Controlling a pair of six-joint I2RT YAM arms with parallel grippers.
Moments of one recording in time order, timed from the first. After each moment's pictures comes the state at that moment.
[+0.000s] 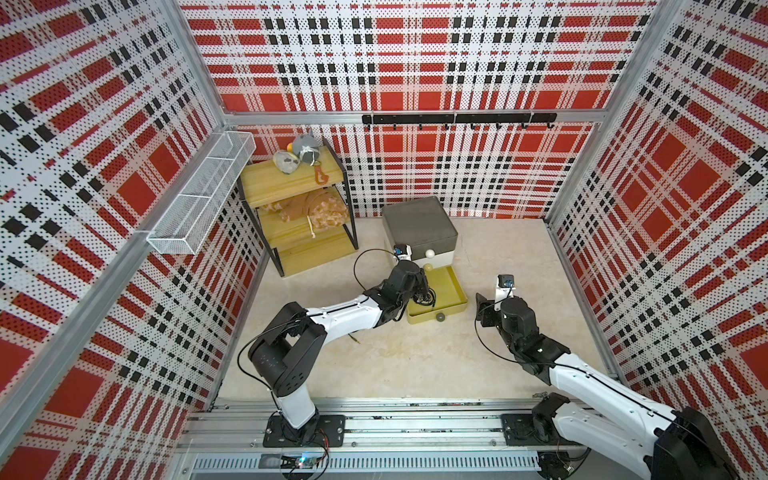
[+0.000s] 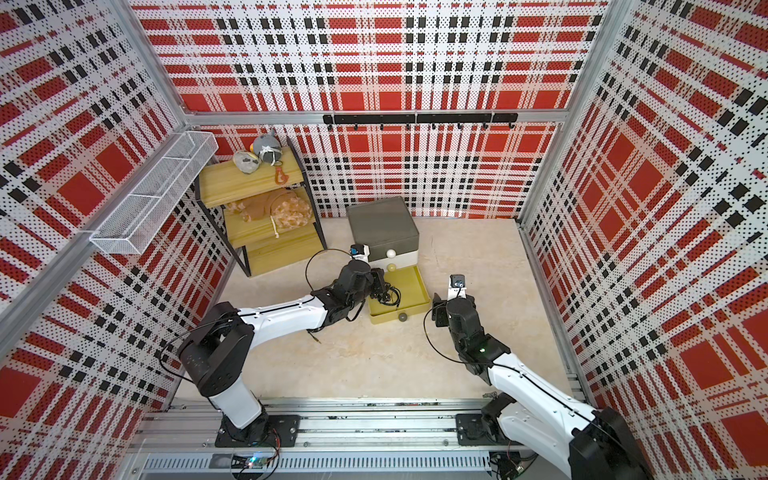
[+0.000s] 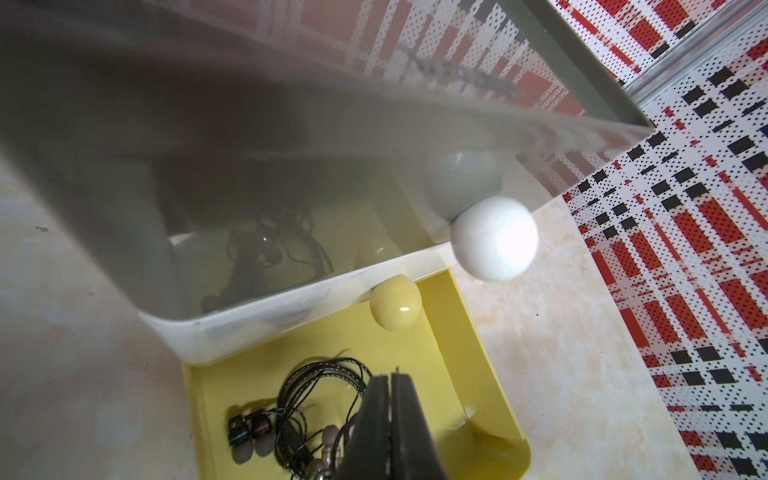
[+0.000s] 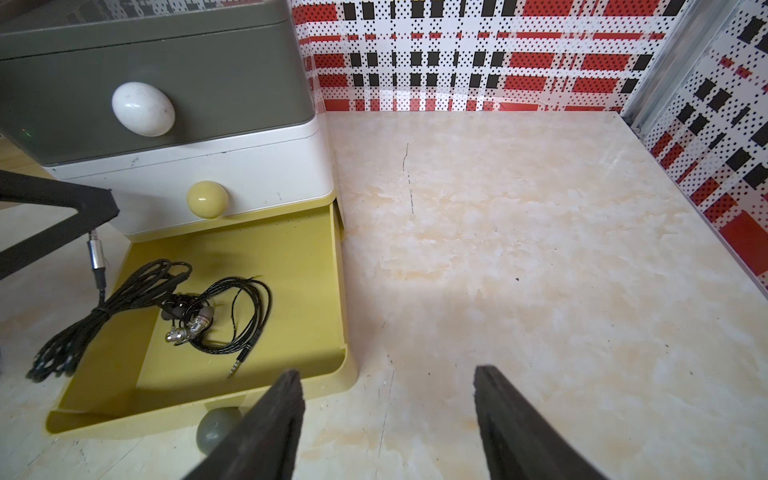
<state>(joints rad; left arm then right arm) -0.74 1.73 1.04 0.23 -0.24 -0.67 0.55 0.95 0.43 0.10 0.42 0.24</state>
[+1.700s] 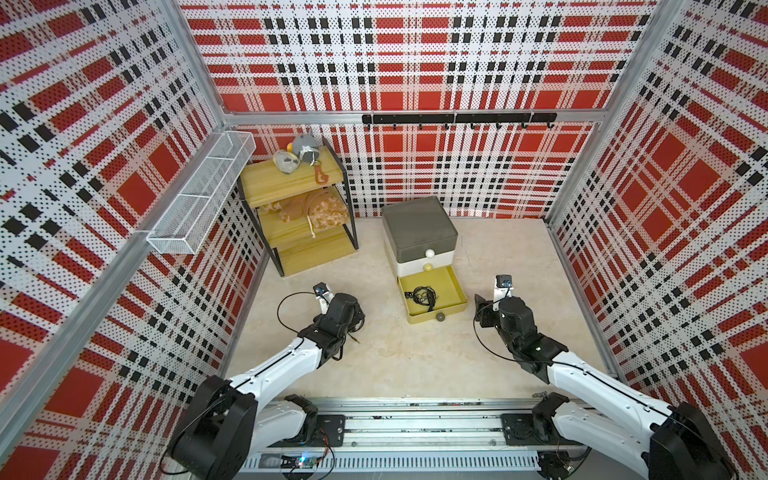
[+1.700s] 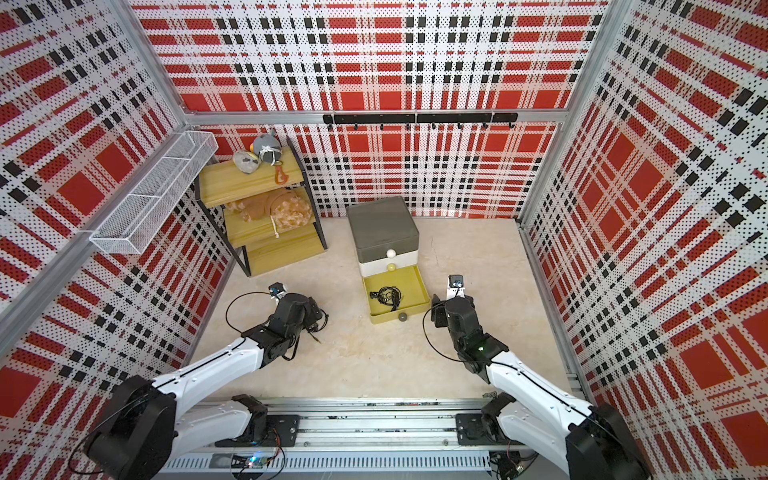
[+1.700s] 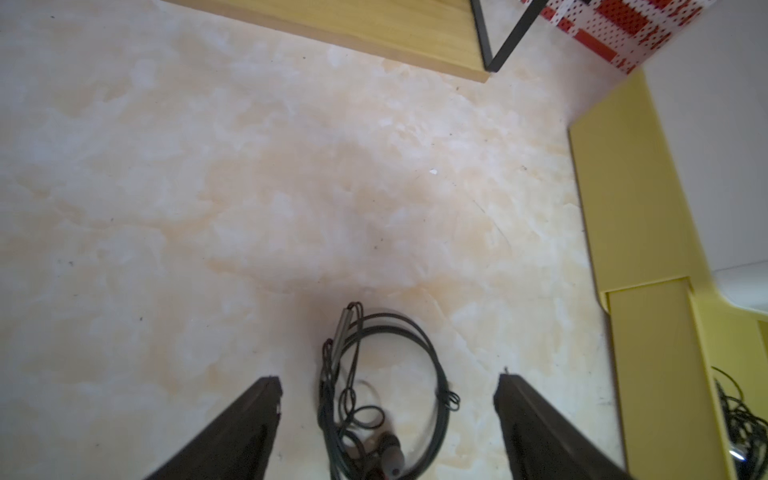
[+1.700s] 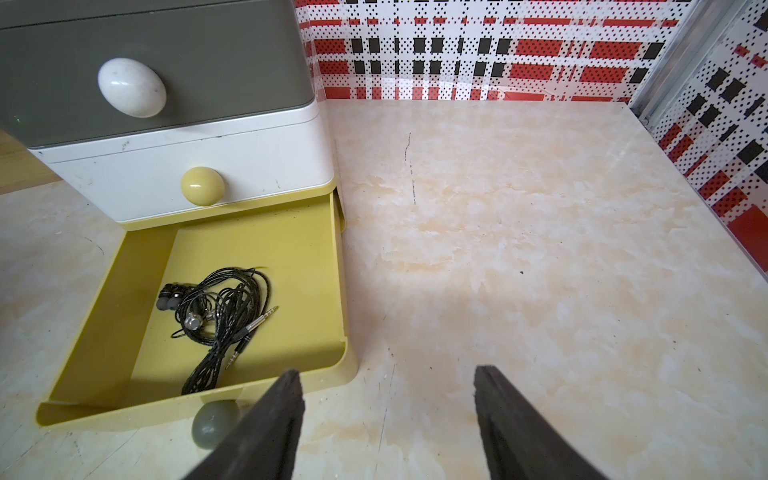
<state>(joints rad) -0.43 1.19 0.49 -0.11 -0.43 -0.79 0.55 0.98 0.43 0.10 0.41 0.24</state>
